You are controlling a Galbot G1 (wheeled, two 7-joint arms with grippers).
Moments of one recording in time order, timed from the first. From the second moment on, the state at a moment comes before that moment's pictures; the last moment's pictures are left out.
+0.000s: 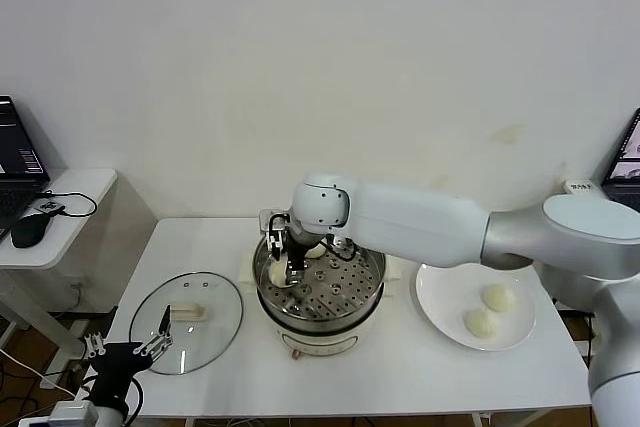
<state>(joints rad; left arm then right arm) 1.80 -1.27 -0.77 -2.27 -0.27 0.15 -0.10 0.38 1.28 -1.14 1.36 0.44 -0.71 -0.79</state>
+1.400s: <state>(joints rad) 1.81 -1.25 -0.75 -2.23 -0.25 0.15 -0.10 0.10 0.47 -0.86 1.57 -0.15 -0.28 -1.15</state>
